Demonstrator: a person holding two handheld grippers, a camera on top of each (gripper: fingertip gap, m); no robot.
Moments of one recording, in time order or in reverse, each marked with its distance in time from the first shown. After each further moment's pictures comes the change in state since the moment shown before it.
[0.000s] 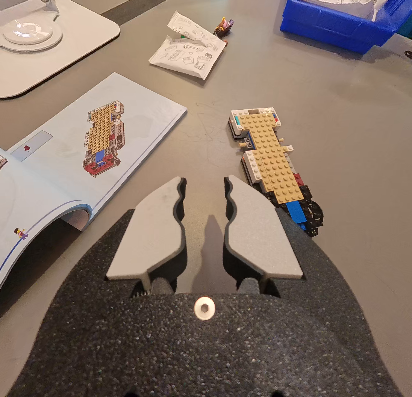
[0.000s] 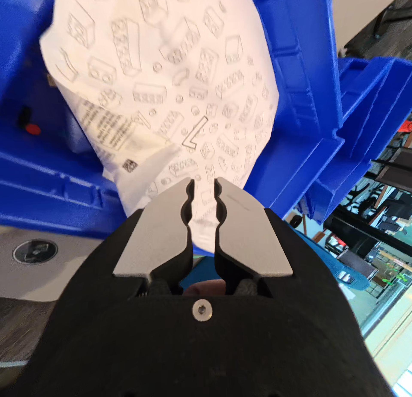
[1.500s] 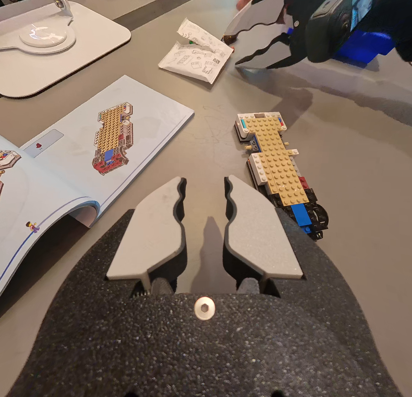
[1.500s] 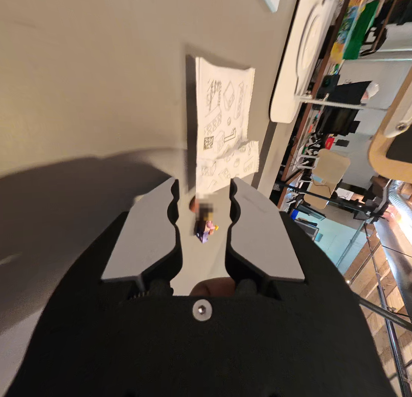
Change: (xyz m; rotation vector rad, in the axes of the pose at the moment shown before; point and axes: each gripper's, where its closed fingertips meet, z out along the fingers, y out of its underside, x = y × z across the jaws) left arm -0.007 -0.001 -0.003 0.024 -0.020 -0.015; right arm -0.075 -0.350 0.038 0.500 0.344 -0.587
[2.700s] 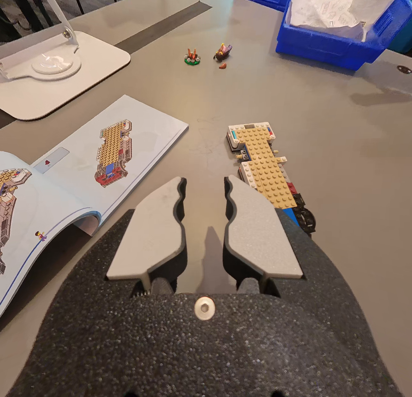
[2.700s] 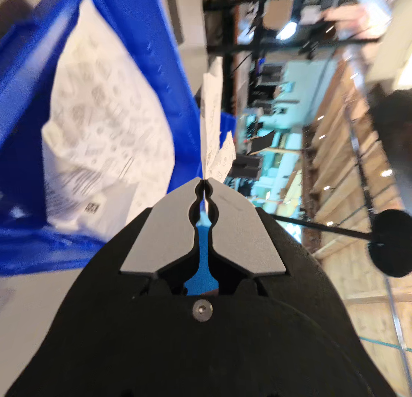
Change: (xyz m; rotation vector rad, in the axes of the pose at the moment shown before) left arm 0.011 -0.014 -0.008 0.041 -0.007 0.042; right arm -0.020 0.236 -0.236 -0.566 0.292 0.333
